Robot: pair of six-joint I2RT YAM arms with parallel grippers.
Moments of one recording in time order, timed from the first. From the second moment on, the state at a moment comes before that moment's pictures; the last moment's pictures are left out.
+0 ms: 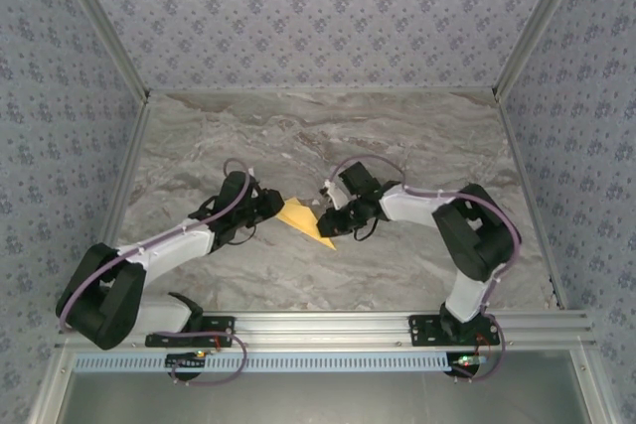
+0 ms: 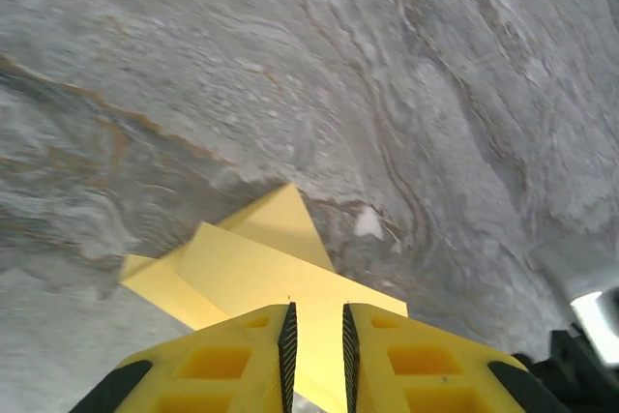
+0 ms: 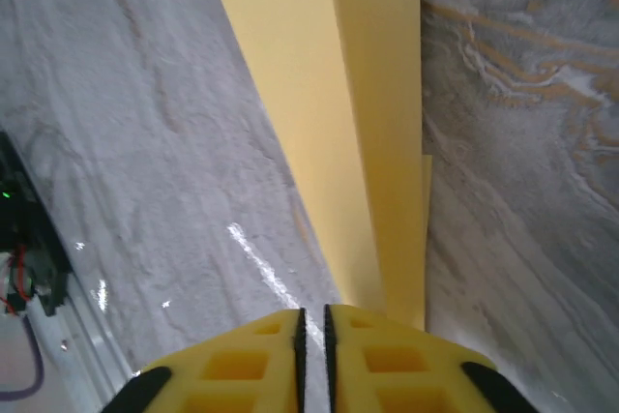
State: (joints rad) left arm -0.56 1.29 0.58 0.04 0.10 -0.87; right arm 0.65 1.72 0.93 -0.26 -0.61 0.32
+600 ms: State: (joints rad) left arm -0.81 1.61 0.99 -0.39 -0.06 -0.97; right arm 0.59 1.58 0.76 -0.20 -0.36 0.42
